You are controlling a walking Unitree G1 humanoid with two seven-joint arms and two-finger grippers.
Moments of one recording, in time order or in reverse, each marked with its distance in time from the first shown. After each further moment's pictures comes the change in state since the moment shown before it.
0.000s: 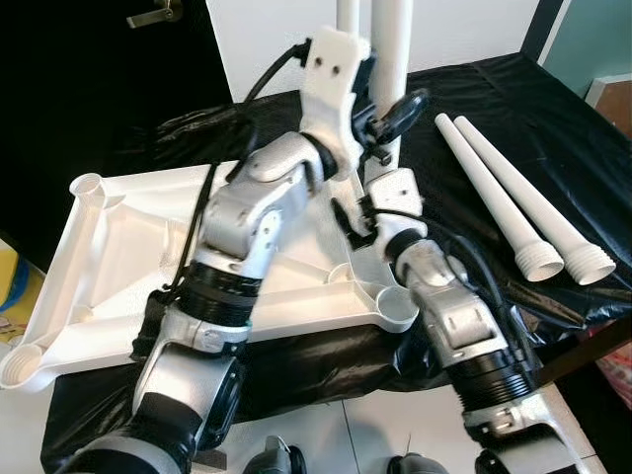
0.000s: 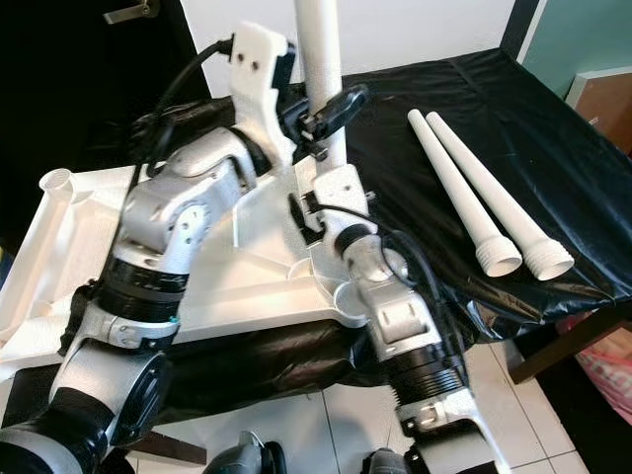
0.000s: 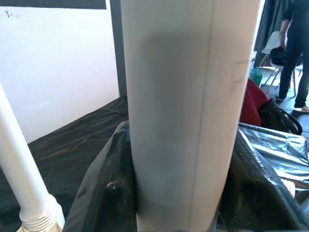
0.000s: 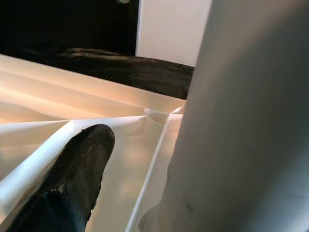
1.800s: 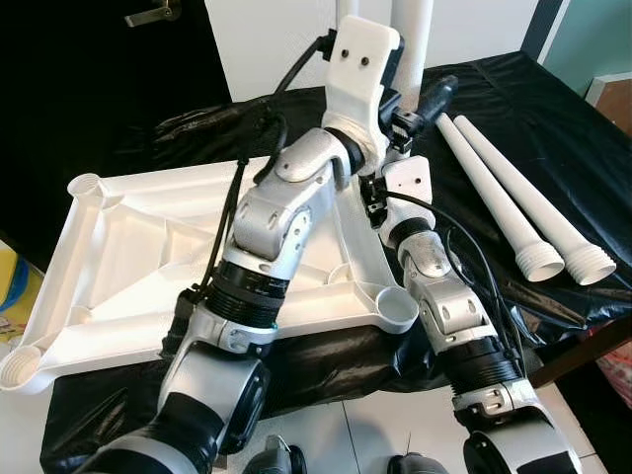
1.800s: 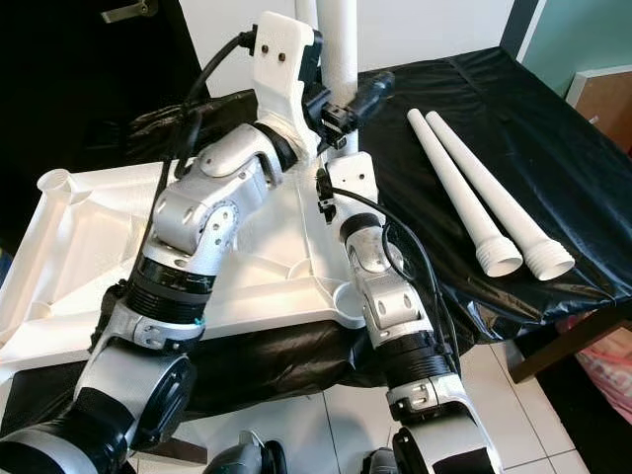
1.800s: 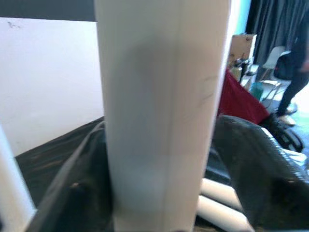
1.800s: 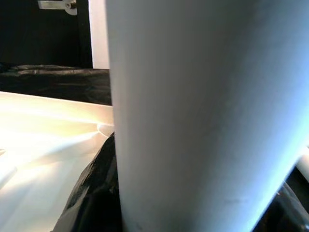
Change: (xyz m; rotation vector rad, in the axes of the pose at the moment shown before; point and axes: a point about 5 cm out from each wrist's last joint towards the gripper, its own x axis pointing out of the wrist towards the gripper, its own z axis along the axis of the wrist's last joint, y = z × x) left arm 0.013 -0.015 0.004 -0.039 -0.076 -0.008; right arm 0.009 -0.017 -0.004 0.058 -0.029 -0.178
